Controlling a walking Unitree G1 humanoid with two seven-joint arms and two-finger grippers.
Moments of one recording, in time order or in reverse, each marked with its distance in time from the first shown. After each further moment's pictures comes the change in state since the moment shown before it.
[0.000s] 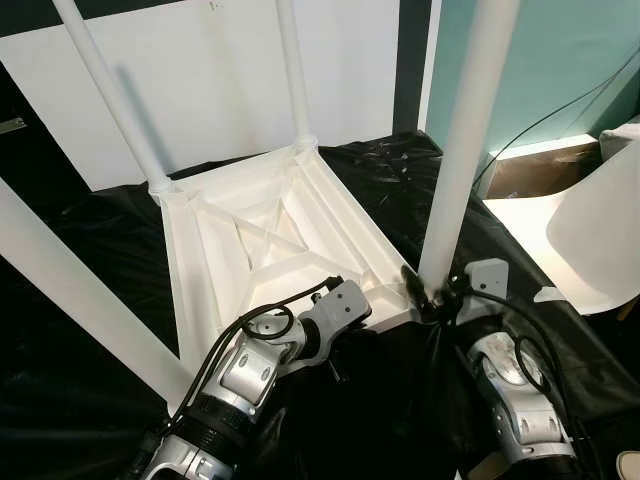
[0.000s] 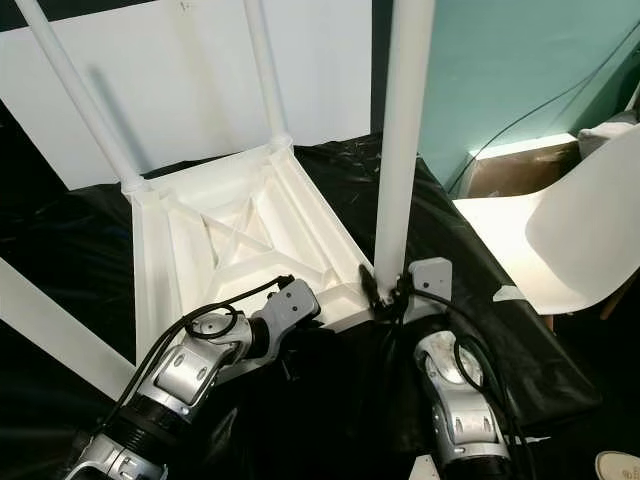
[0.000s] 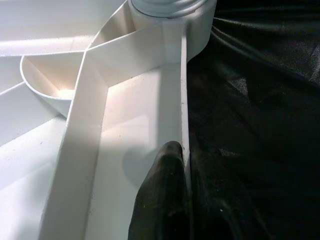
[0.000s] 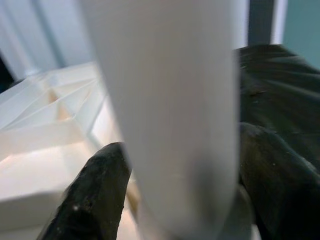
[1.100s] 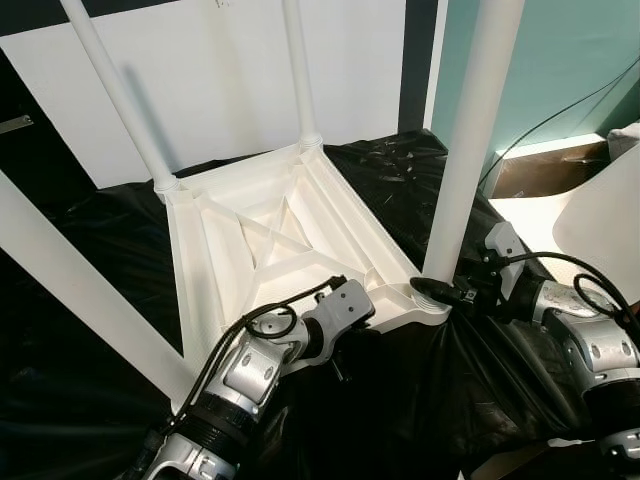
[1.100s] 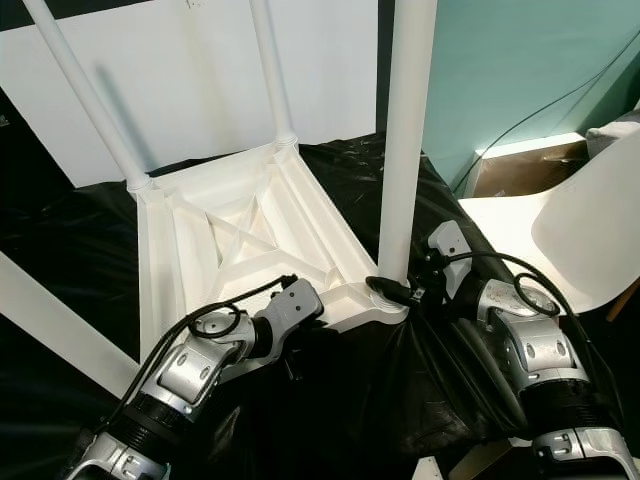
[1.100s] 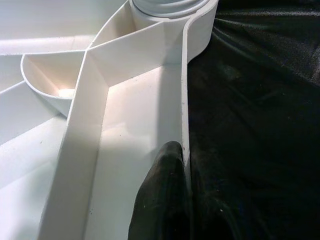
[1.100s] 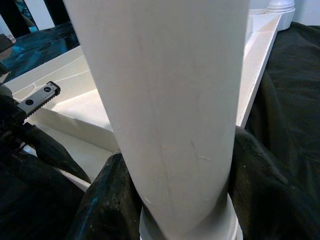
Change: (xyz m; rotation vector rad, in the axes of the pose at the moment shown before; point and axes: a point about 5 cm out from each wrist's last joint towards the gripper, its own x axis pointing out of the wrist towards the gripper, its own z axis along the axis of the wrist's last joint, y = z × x) left arm 0.003 0.000 0.002 0.004 -0.002 -0.008; right arm 0.011 -0.051 0.023 -0.112 0.166 0.583
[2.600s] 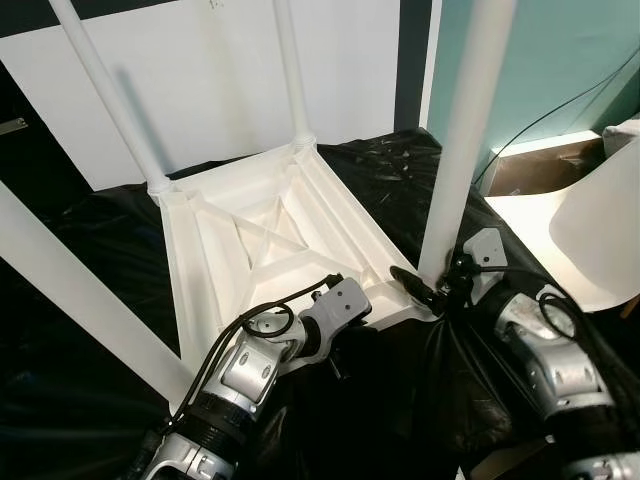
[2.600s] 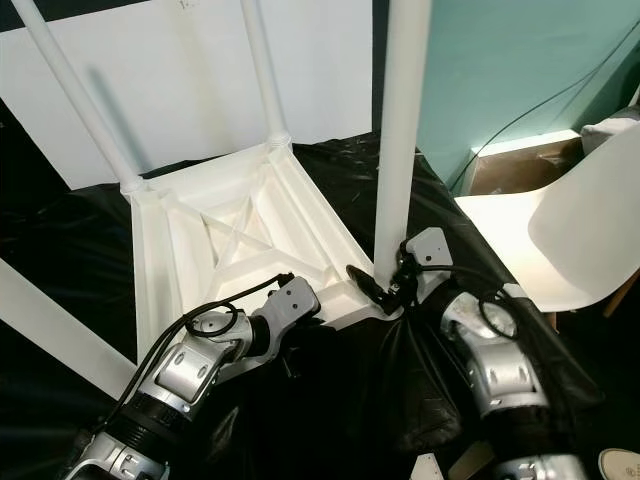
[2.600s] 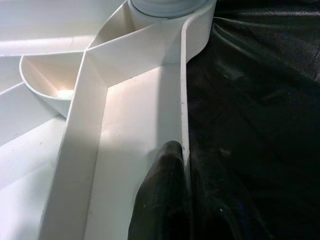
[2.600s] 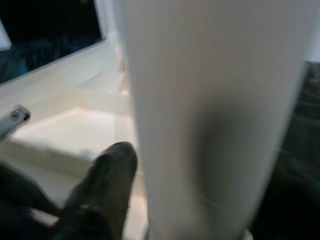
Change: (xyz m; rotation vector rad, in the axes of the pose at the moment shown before) left arm -0.003 0.004 -0.003 -0.009 0.004 0.015; right arm 0.015 0.009 0.004 -0.074 -0.051 -0.146
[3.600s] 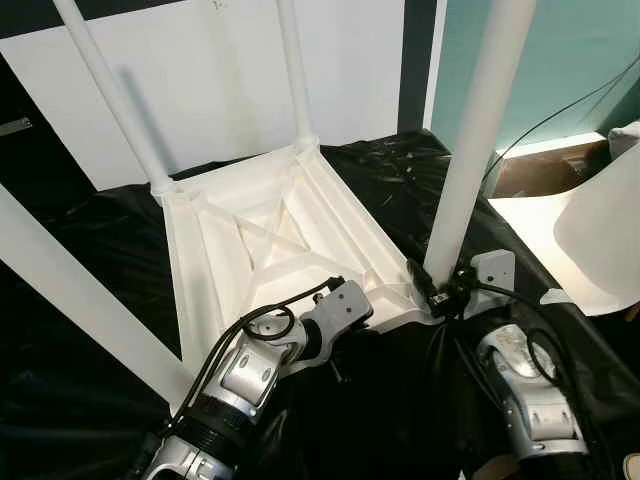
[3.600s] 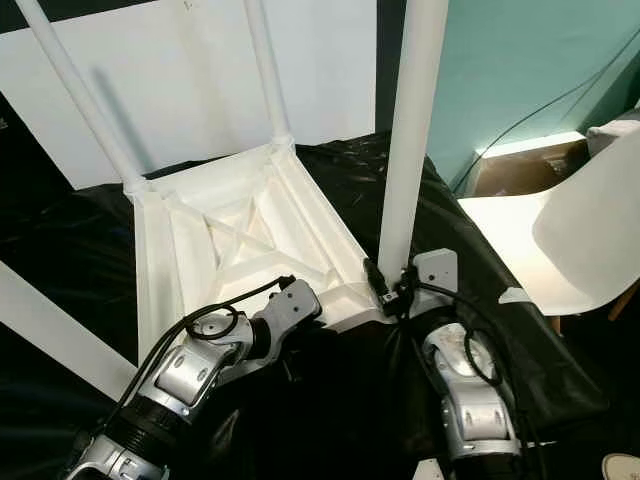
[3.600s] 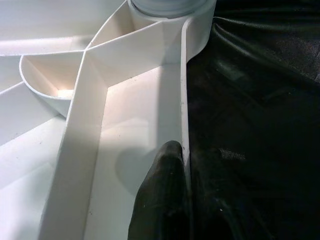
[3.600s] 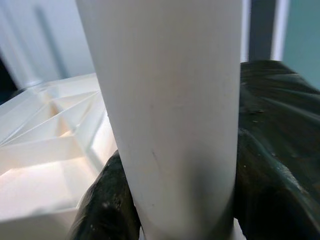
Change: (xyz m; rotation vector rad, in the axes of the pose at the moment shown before) left arm 0.000 -0.003 0.001 0.009 0.000 -0.008; right arm -0.005 0.034 -0.003 0.150 -0.106 -0.560
